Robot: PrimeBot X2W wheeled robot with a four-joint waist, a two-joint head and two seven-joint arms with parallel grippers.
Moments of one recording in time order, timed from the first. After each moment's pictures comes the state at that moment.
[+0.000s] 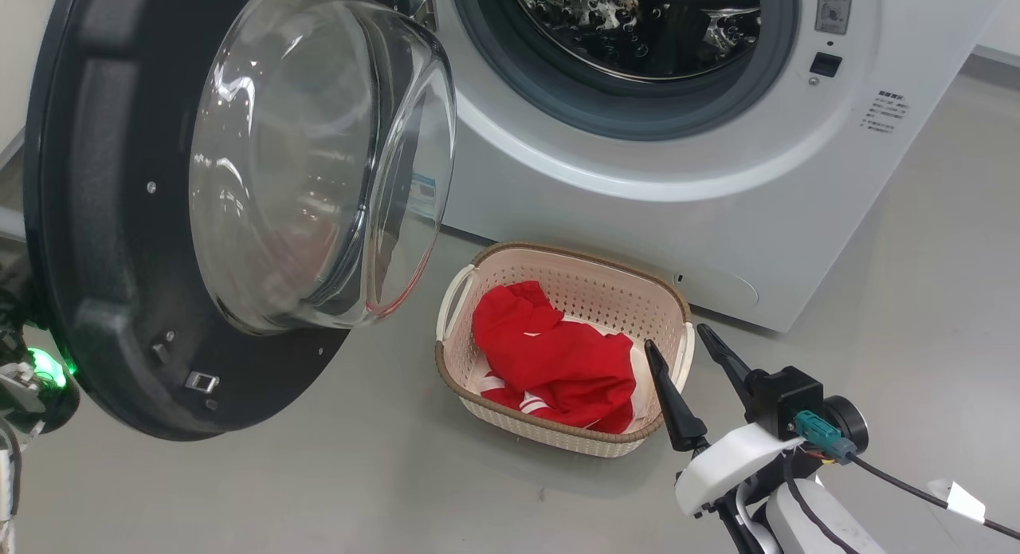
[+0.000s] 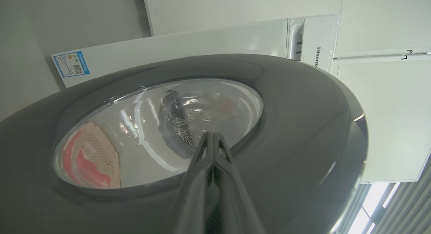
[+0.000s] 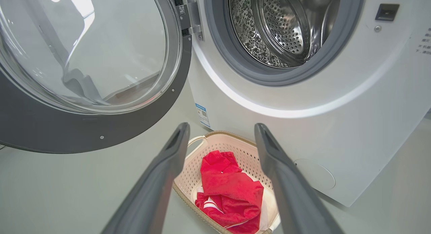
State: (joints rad) left arm -0.53 0.33 0.16 0.59 -1.83 -0.10 0.74; right arm -0.16 -0.05 0.37 0.40 0.29 0.03 -0.26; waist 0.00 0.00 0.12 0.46
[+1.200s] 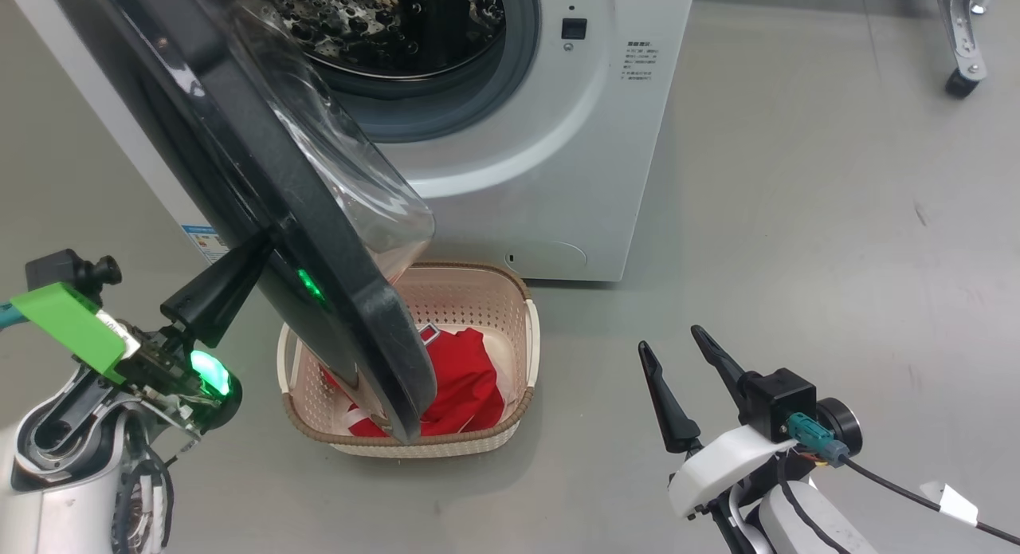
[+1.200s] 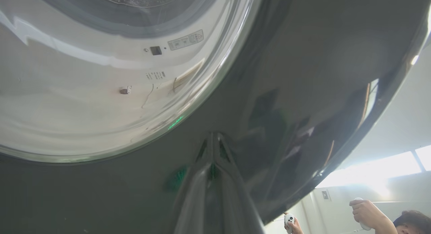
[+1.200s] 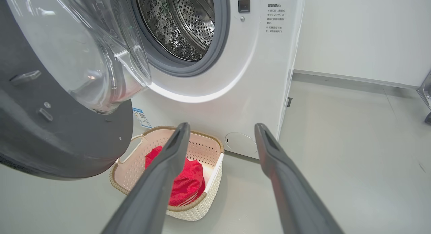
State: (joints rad) left arm -0.35 0.10 0.10 0.22 -1.87 -0.12 0.85; right arm -0.16 -0.05 0.40 0.39 0.31 0.01 -0.26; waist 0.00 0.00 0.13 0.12
